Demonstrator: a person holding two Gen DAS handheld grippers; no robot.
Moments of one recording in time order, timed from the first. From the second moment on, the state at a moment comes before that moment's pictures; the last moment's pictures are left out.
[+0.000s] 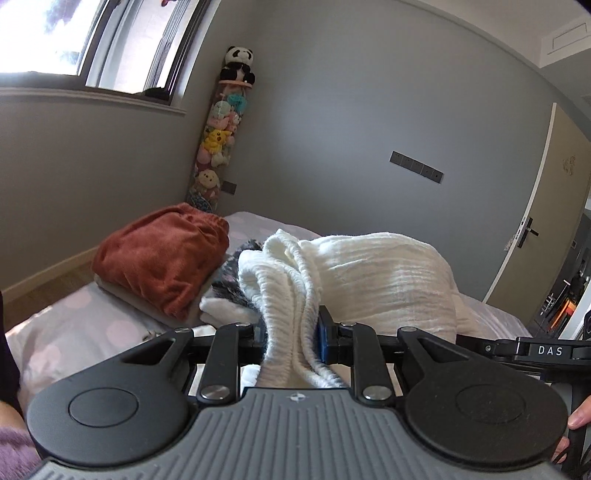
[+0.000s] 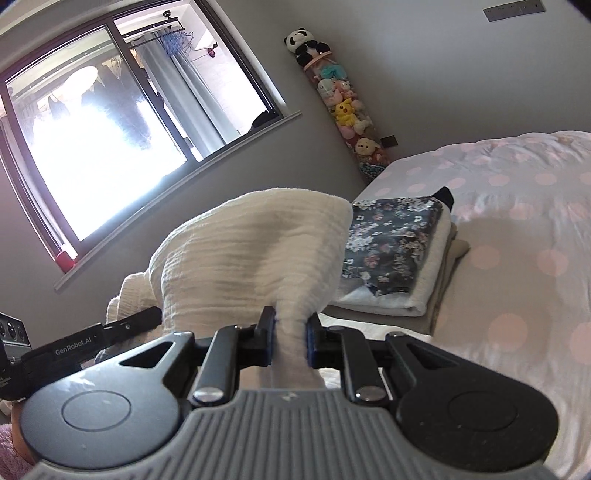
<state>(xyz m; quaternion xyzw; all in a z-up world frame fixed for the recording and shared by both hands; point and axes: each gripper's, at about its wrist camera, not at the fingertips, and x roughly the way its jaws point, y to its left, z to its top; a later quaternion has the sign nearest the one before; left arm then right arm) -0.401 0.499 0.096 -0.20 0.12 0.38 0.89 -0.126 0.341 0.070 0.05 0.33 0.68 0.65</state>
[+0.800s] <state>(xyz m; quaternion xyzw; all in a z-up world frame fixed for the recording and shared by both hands) -0.347 0.659 -0.043 -0.21 0.27 0.31 0.89 -0.151 0.438 -0.065 0.00 0.39 0.59 0.71</state>
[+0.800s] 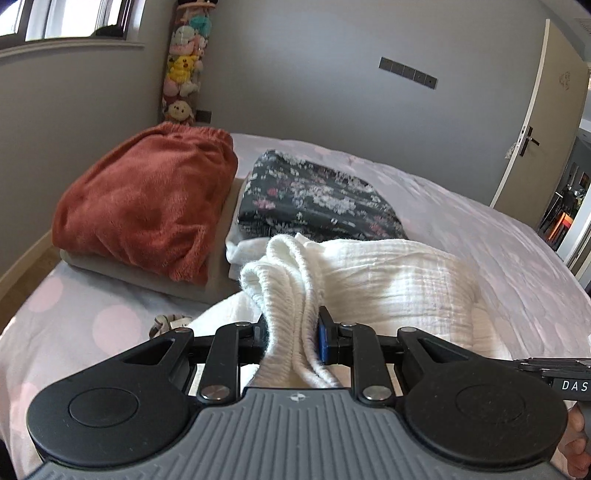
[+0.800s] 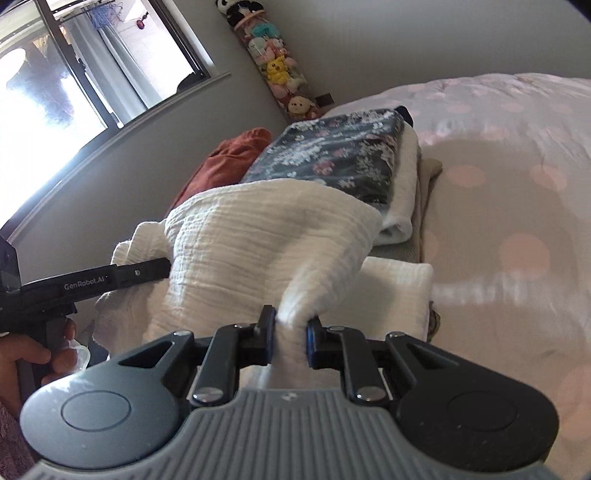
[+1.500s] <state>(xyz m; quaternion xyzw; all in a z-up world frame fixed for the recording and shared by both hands) -0.368 0.639 0.000 -0.18 0.22 0.36 0.89 -0.134 0.438 -0.030 -0.05 0.28 0.64 0.71</state>
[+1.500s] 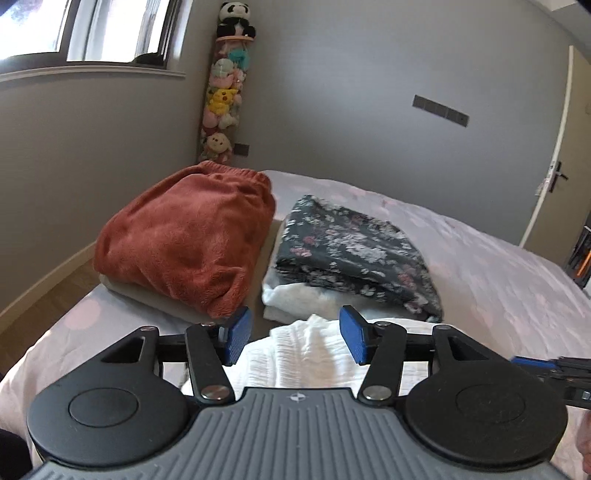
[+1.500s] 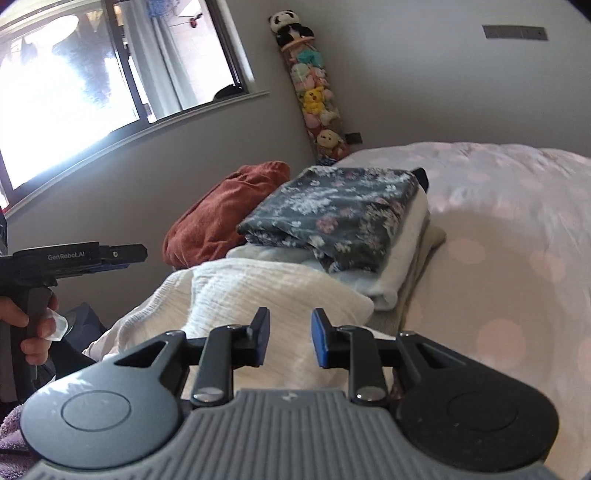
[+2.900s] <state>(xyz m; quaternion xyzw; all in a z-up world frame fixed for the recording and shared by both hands) -0.351 0.541 -0.020 -0.13 0.30 0.41 0.85 -0.183 0.409 -0.033 -0.12 0.28 0.67 0.68</state>
